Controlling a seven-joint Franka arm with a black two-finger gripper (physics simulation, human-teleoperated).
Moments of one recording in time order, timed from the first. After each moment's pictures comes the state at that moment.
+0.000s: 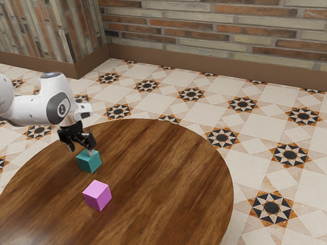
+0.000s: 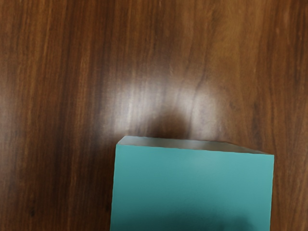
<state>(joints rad) 0.24 0.27 0.04 -2.08 -0.08 2.35 0.28</state>
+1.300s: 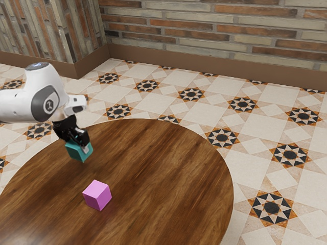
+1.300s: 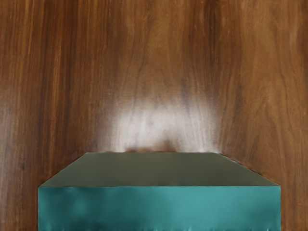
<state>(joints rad) 0.24 -0.01 0.01 -2.27 -0.07 2.35 0.29</state>
